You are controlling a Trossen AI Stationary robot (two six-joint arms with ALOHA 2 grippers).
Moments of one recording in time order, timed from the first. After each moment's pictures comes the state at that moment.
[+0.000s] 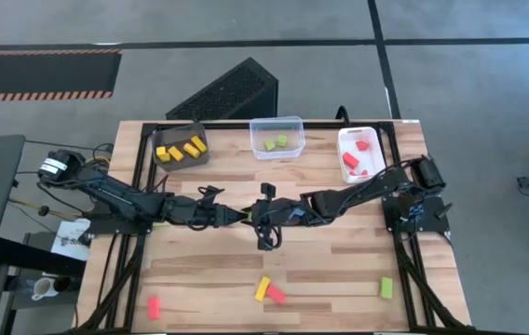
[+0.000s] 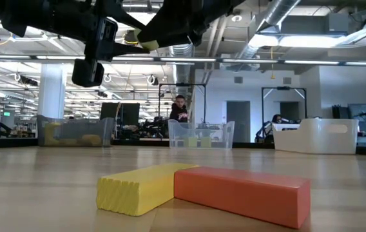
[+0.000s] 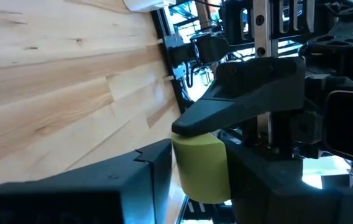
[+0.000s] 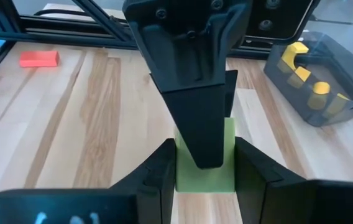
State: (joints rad) left arm -0.26 1.26 0.48 0.56 -0.31 -1.36; right arm 0.20 1.81 1.30 0.03 0.28 0.03
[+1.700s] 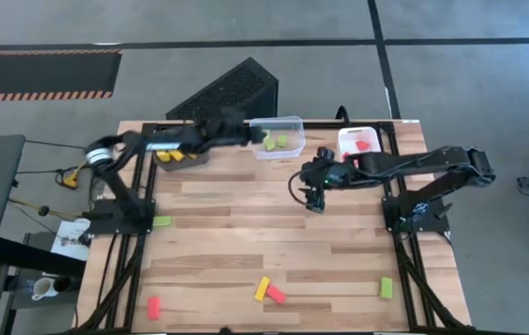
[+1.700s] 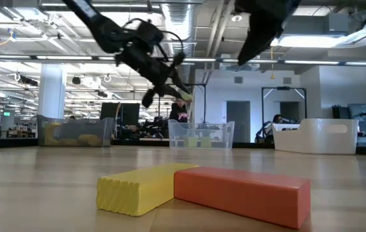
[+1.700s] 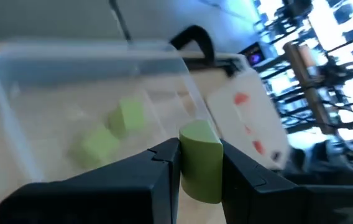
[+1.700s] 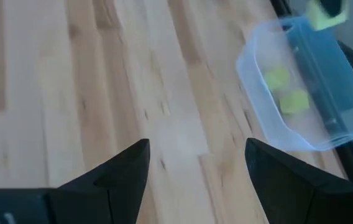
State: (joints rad) left arm 0.54 1.72 1.07 0.19 0.10 -0.86; right arm 0.01 1.34 1.14 -0.68 0.31 0.09
